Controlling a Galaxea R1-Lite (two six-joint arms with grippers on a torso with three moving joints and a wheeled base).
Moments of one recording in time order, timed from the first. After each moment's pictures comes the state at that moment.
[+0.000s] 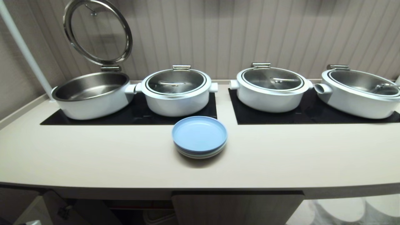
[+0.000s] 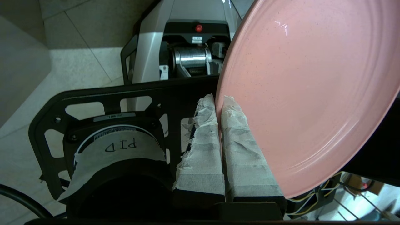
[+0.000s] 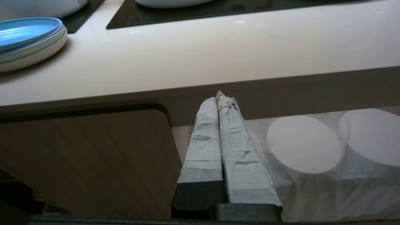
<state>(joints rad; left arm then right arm) 0.16 0.98 -0.39 0.74 -0.44 0.05 0.00 0.00 0.00 -0.01 -0.06 0.09</state>
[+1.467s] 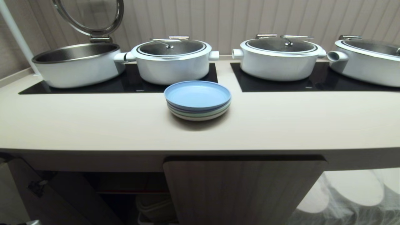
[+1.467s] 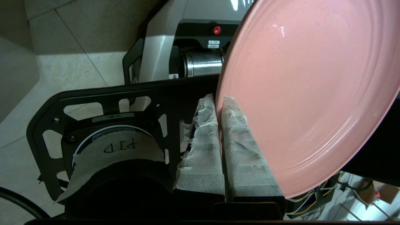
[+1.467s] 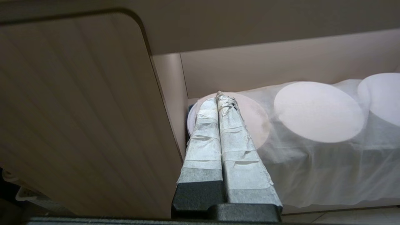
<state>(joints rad) 0.16 0.99 -0.39 0.73 -0.44 0.05 0.00 0.00 0.00 -0.01 -0.06 0.09</state>
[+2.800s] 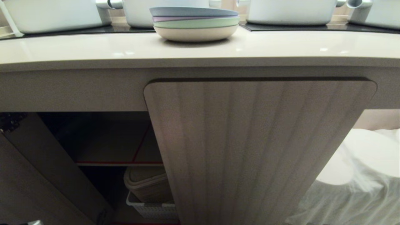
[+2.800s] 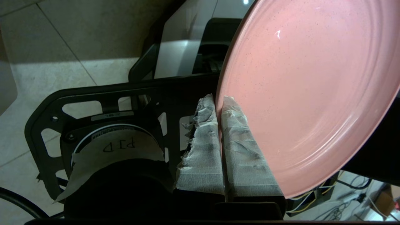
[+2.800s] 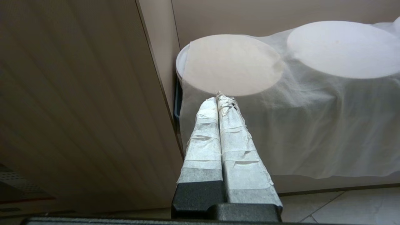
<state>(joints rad) 0.16 1.00 -0.38 0.73 -0.44 0.05 0.00 0.00 0.00 -0.01 -0.06 0.09</state>
